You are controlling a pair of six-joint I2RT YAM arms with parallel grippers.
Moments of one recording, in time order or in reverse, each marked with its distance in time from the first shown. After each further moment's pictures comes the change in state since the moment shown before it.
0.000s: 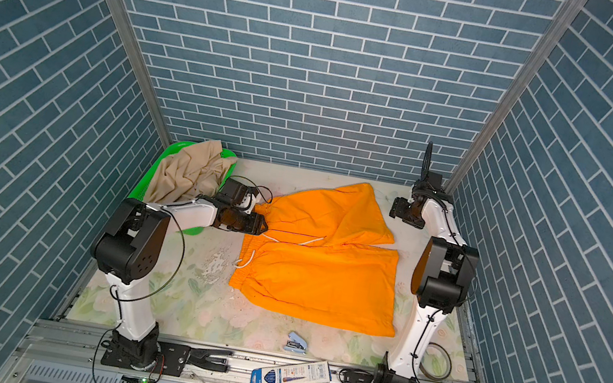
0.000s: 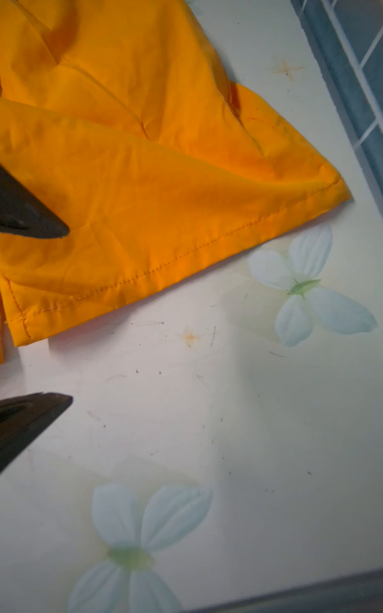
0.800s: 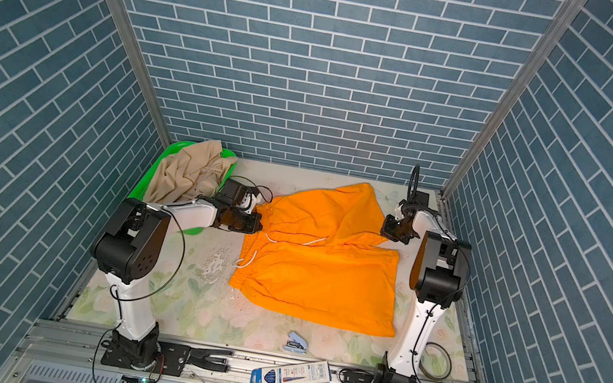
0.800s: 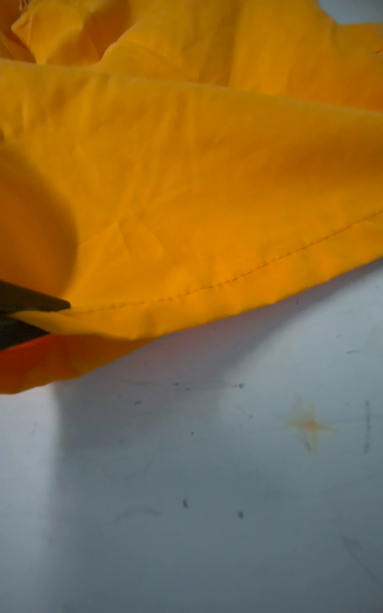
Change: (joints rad) left arm 0.000 0.002 -0.008 0.023 0.036 -0.014; right arm 0.000 0.051 -0.181 0.111 -0.180 0.056
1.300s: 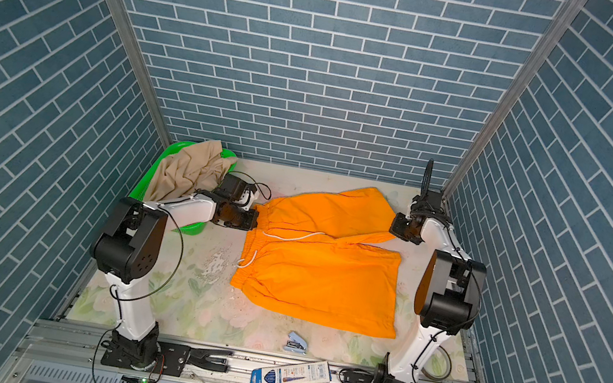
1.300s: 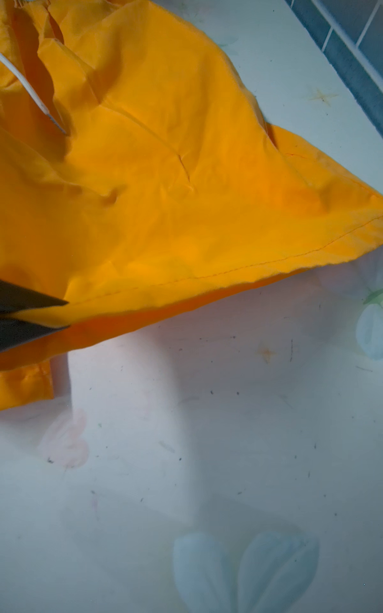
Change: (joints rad) left arm 0.018 0.000 0.075 -0.129 -0.073 0.054; right arm -0.030 -0.268 -0.192 0.074 0.109 0.016
